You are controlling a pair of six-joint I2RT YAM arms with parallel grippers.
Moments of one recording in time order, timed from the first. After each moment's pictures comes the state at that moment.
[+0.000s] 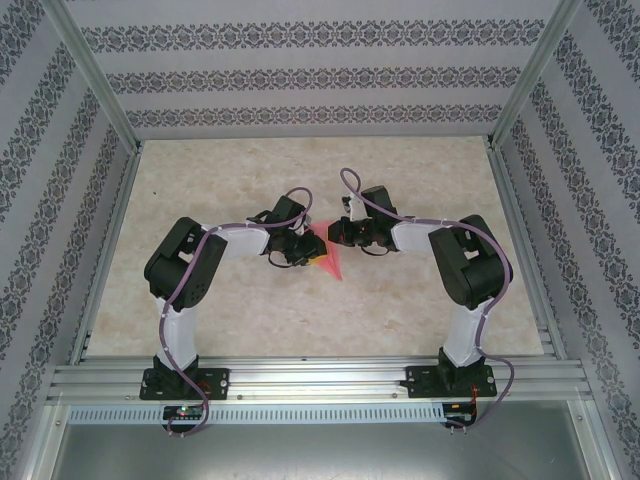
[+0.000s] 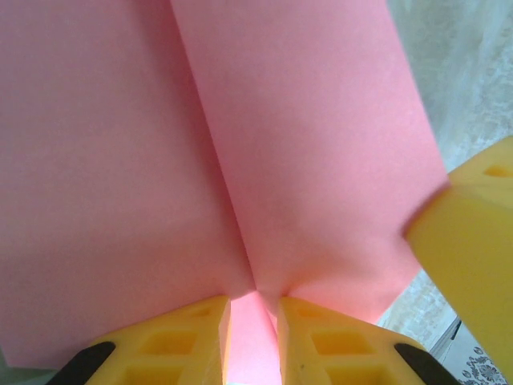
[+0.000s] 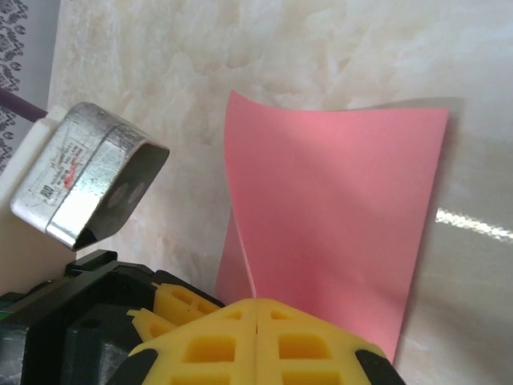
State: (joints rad) left arm -0.56 1.99 1.14 -0.15 0.54 -0.93; right arm 0.41 1.90 1.00 0.08 -0.63 0.50
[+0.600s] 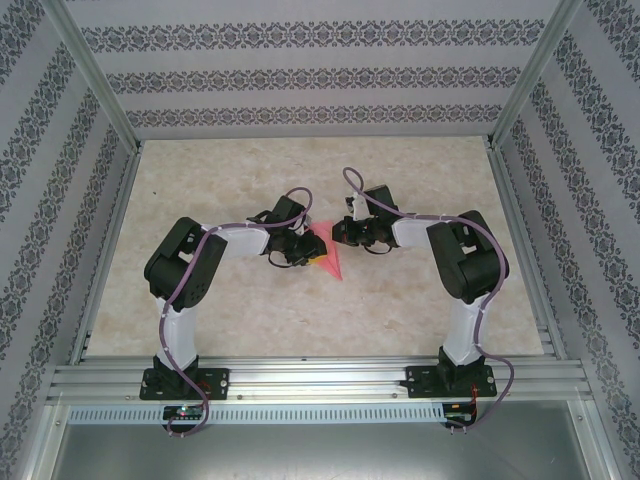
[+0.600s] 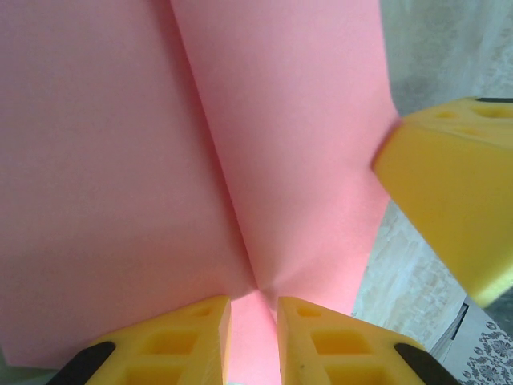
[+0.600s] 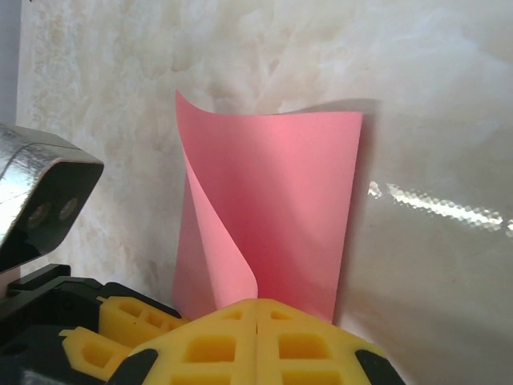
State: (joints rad) left arm -0.56 1.99 1.14 -0.15 0.54 -0.93; right arm 0.38 1.95 1.03 0.03 -0.62 0.48
